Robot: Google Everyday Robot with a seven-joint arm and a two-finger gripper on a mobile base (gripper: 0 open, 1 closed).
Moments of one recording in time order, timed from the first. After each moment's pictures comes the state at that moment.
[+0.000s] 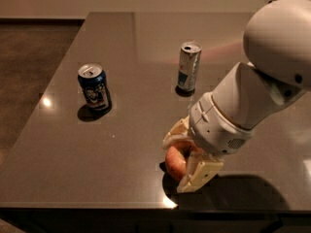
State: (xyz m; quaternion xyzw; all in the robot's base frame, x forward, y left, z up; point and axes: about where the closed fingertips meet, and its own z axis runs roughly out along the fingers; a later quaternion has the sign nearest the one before) arm 0.342 -0.054 0.866 -0.76 0.60 0.19 0.17
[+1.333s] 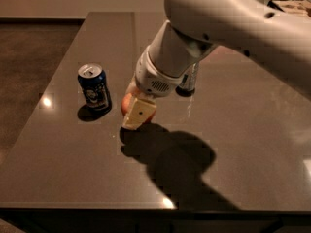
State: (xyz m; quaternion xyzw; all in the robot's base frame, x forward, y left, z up) arm 0.481 0.038 0.886 -0.68 0.69 0.14 0.23
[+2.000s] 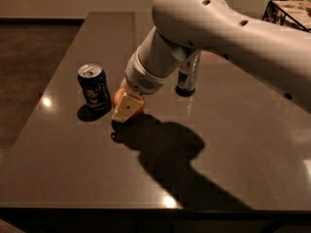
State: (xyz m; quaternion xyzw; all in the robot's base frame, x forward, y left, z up) arm 0.514 0.063 0.873 -0.64 0.71 0.15 0.26
